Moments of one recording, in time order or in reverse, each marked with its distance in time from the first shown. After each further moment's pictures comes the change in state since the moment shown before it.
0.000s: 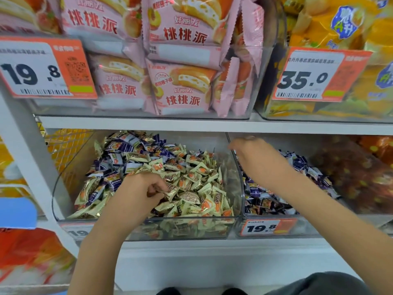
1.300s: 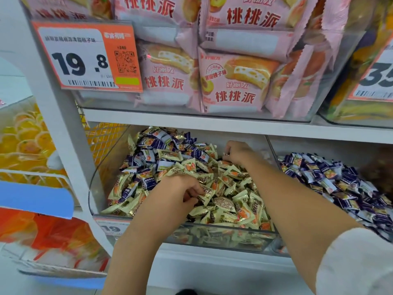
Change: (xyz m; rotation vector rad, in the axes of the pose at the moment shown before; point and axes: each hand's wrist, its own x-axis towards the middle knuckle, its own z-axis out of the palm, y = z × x) left_hand 0.001 -0.003 0.002 -0.025 -0.066 0.021; right_hand 0.134 -0.019 0.133 0.182 -0.458 0.346
